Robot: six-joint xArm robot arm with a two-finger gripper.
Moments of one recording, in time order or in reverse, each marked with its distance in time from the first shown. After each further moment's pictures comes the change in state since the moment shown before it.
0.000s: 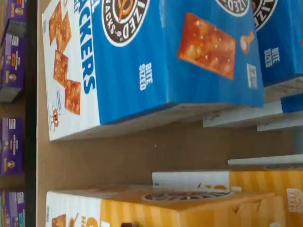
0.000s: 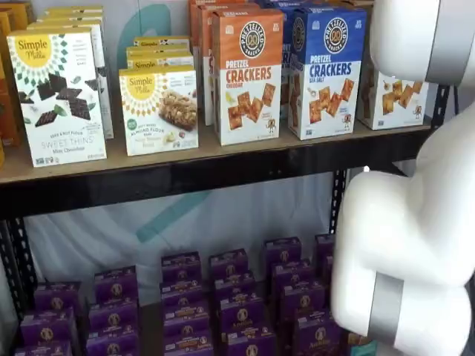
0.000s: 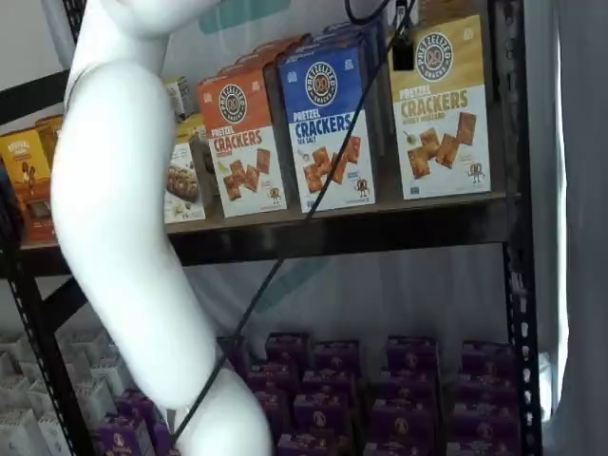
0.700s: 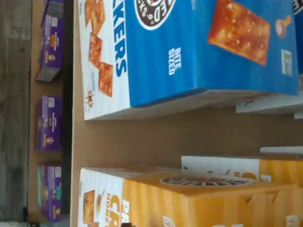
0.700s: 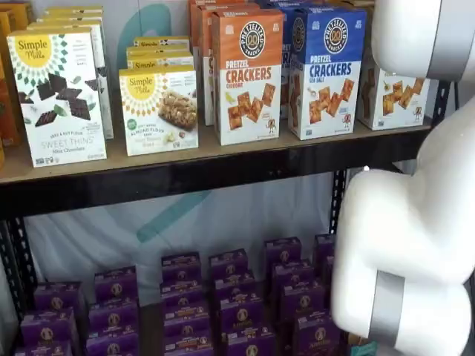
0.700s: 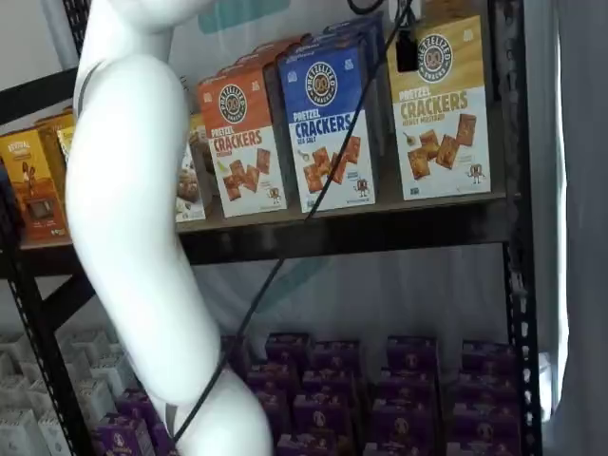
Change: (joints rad) arm 0.033 0.043 -0.092 -0.132 0.089 0.027
